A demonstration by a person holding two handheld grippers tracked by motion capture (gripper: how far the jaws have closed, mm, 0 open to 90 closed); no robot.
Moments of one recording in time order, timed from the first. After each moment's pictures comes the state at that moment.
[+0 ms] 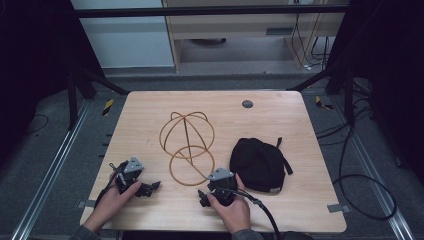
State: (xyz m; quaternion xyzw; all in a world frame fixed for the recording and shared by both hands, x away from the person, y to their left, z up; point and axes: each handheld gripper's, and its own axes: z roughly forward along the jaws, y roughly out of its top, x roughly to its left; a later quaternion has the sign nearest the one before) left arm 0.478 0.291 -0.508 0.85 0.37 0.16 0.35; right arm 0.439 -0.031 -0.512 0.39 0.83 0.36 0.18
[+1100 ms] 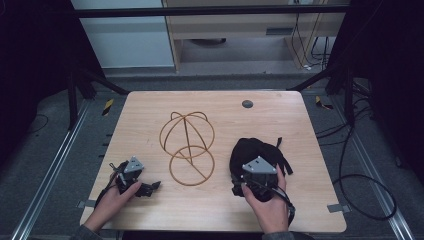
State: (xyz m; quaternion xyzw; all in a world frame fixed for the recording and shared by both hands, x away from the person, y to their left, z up) left arm 0.478 0.290 -0.508 0.84 0.37 0.16 0.35; right arm 0.414 -0.116 -0.424 0.44 0.77 0.36 0.29
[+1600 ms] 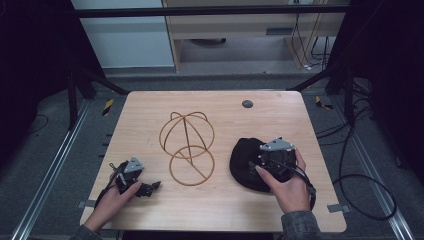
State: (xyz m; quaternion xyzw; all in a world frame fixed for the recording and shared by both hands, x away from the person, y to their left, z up) left arm 0.478 0.290 -0.508 0.84 0.37 0.16 0.35; right arm 0.446 -0.160 -0.389 0.47 0.79 0.30 0.27
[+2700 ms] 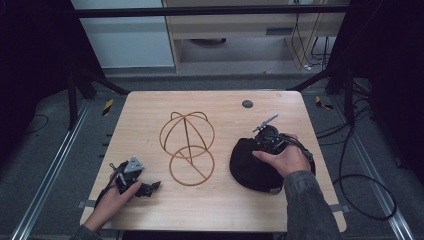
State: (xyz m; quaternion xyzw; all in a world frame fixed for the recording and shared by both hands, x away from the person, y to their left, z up) left arm 0.478 0.291 -0.508 0.84 0.37 0.16 0.35; right arm 0.518 -0.159 -0.381 0.43 0.87 0.18 0.17
